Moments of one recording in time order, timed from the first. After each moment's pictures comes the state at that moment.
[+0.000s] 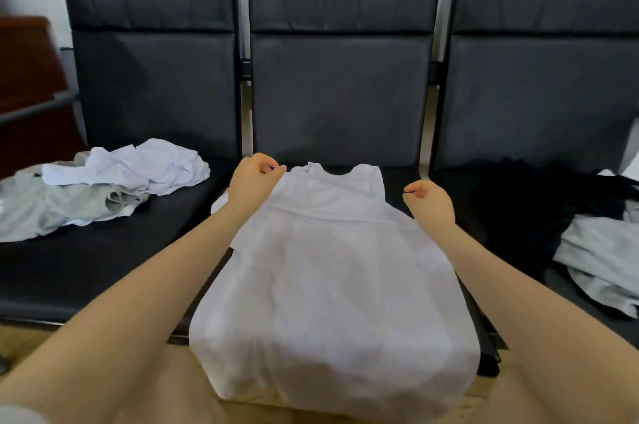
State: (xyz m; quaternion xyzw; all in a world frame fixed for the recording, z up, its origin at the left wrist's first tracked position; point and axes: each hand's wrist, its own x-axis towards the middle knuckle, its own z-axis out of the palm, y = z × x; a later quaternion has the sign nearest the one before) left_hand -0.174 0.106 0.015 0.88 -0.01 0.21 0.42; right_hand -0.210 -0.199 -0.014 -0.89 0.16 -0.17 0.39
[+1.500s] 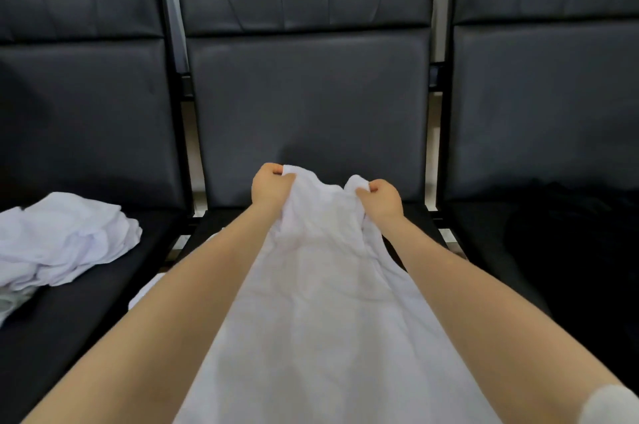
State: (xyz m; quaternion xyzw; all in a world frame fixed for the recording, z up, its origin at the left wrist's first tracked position) left_hand 0.034 0.014 -0.005 0.83 0.06 0.10 0.54; right_hand -0.007 -0.172 -0.032 -0.82 0.16 -0.14 0.52
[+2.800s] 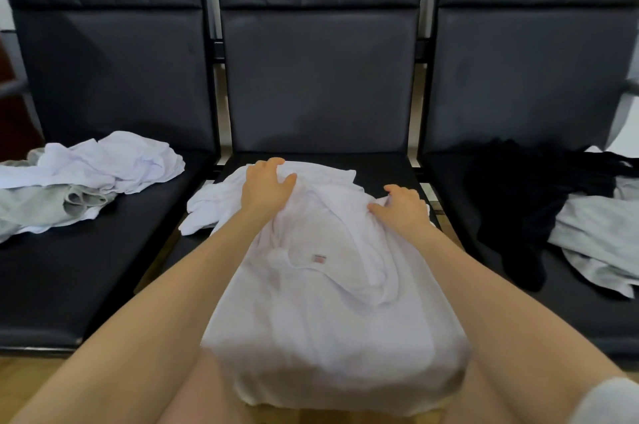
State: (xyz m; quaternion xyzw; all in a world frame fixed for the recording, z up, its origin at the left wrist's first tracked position) left_hand -0.155 0.058 -0.020 0.94 -0.01 0.14 0.31; right_hand -0.189 -0.191 -0.058 -0.97 0.11 -0.07 0.21
